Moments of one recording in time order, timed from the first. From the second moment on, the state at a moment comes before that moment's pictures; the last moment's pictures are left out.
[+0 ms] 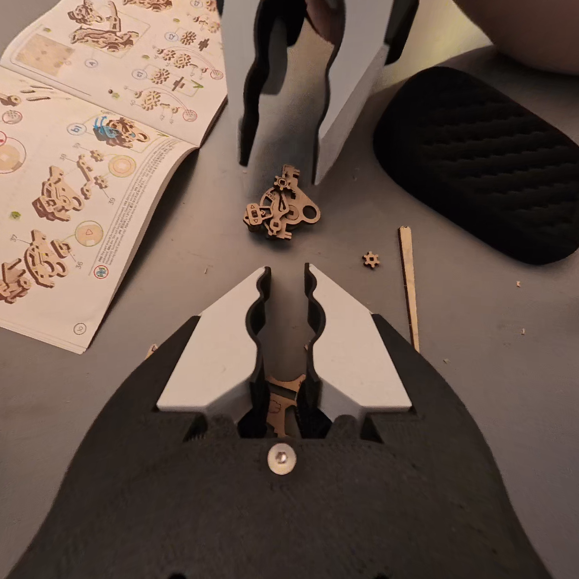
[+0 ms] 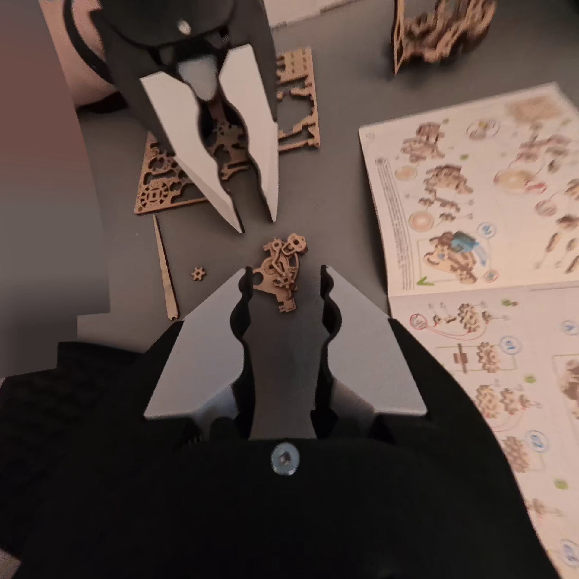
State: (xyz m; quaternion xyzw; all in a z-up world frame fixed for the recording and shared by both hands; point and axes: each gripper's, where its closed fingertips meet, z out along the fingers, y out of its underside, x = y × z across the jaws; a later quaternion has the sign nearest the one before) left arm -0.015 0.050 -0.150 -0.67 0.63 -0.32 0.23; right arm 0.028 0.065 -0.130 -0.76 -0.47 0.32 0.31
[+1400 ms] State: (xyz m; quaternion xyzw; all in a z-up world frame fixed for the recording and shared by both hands) left arm -0.005 0.022 -0.083 -0.50 0.68 -0.36 0.40; right arm -0.001 0.026 -0.078 -0.68 -0.28 0.66 0.16
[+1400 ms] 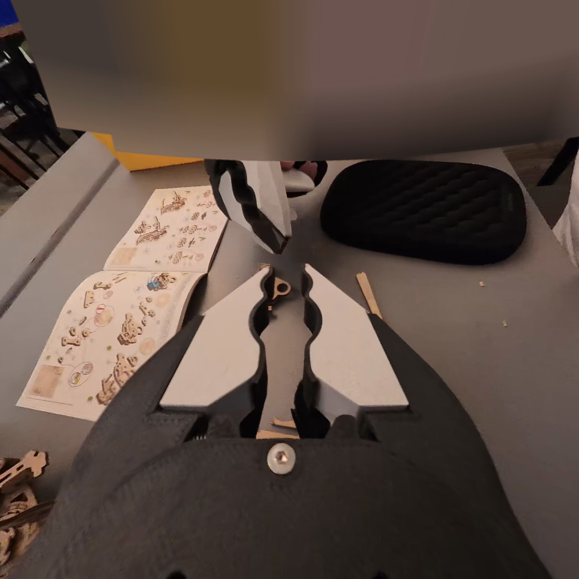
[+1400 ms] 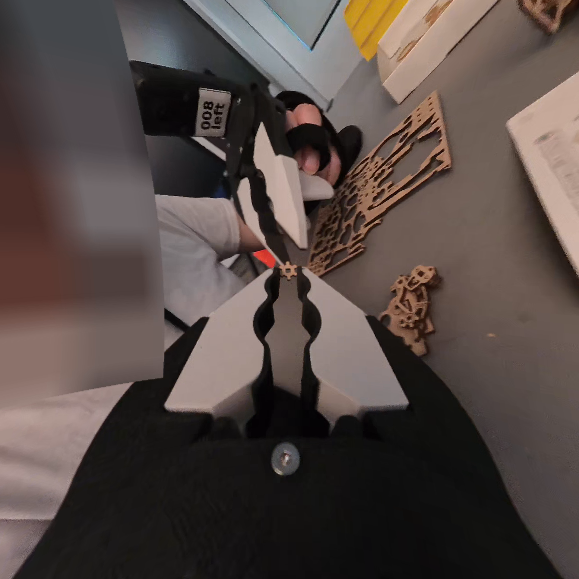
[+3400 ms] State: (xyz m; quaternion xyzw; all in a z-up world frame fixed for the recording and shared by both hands) left arm -0.010 0.054 -0.085 -0.68 0.35 -0.63 0.12; right arm -0.015 0.056 -0.081 -0.61 -0.57 0.13 0.54
